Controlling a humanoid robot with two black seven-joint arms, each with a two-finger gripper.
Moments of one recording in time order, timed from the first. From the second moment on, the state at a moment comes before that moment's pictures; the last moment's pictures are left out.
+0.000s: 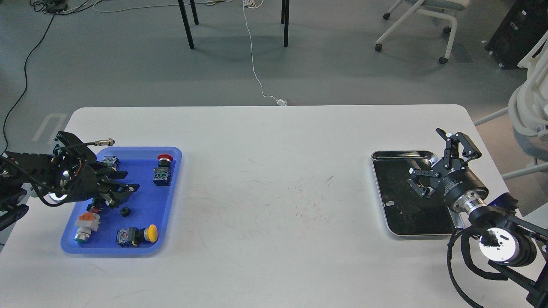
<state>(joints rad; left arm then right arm) -0.76 0.82 -0.28 -0.98 2.10 -0.18 -0.49 0.40 -0.65 0.51 1.18 0.15 0.13 0.49</state>
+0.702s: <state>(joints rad) -0.41 0.60 -0.85 -1.24 0.89 -0.18 -0.49 0.46 -0.65 0.50 1.19 0.12 0.13 0.49</state>
